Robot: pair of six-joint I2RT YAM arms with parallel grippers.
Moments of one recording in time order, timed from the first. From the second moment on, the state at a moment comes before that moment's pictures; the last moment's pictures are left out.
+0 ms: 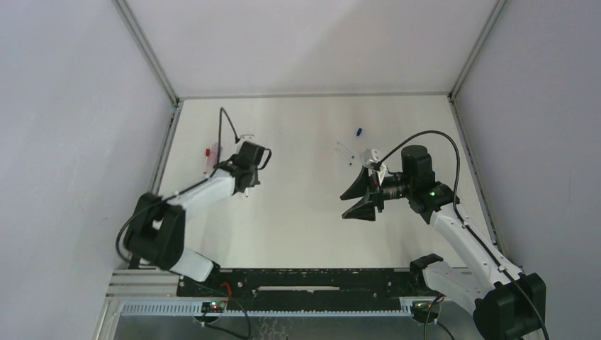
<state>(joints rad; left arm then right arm) -0.46 1.40 0.80 -0.32 -0.40 -0.41 0.33 0.97 0.73 -0.27 -1.26 -0.20</state>
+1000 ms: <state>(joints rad) -0.28 2.03 1.47 -0.79 -0.69 -0.16 0.32 0.95 0.73 -0.27 -1.27 -0.22</state>
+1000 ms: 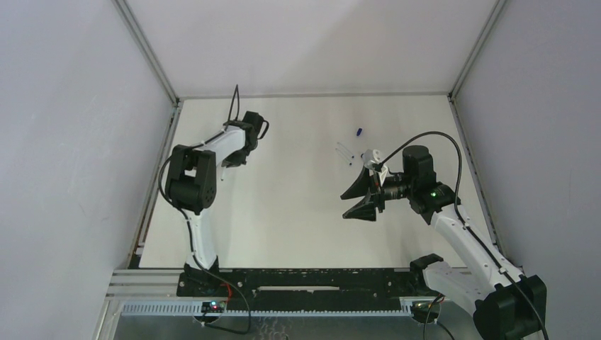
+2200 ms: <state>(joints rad) -0.26 1.80 1.50 -0.79 -0.34 -0.13 0.28 0.93 0.73 -0.29 -1.30 -0.25</state>
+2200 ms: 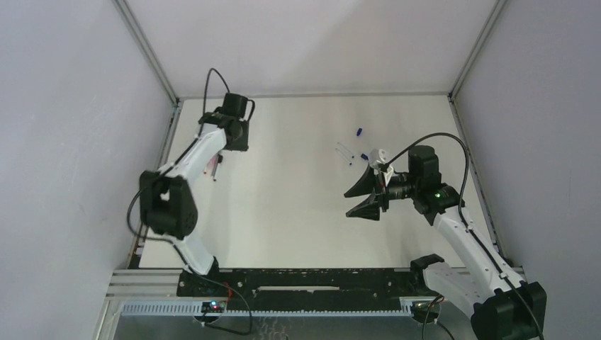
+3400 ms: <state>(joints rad) -0.24 0.58 0.79 -0.38 0.21 -0.12 0.28 1.64 1.34 -0.55 -0.64 -0.43</state>
